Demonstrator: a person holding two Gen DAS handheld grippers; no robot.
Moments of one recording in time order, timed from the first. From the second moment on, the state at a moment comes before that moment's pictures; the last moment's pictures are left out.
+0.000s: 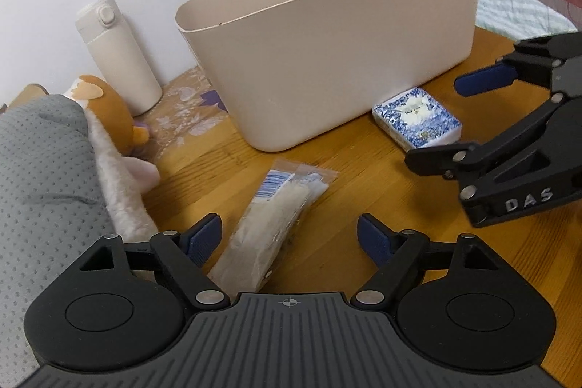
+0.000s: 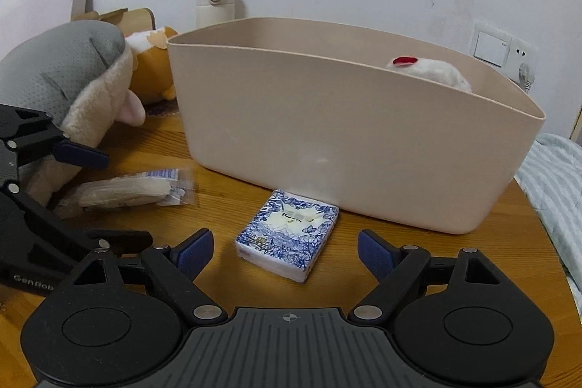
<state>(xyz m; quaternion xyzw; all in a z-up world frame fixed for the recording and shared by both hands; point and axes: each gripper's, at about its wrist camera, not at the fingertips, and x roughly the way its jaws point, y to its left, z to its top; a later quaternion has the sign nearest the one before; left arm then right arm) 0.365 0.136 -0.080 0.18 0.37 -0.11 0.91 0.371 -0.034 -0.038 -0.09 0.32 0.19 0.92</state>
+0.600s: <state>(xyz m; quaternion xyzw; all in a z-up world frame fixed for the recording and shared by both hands) 0.369 0.143 -0.075 0.13 0.39 -0.08 0.91 0.382 -0.045 -0.044 -0.06 0.35 0.18 0.92</state>
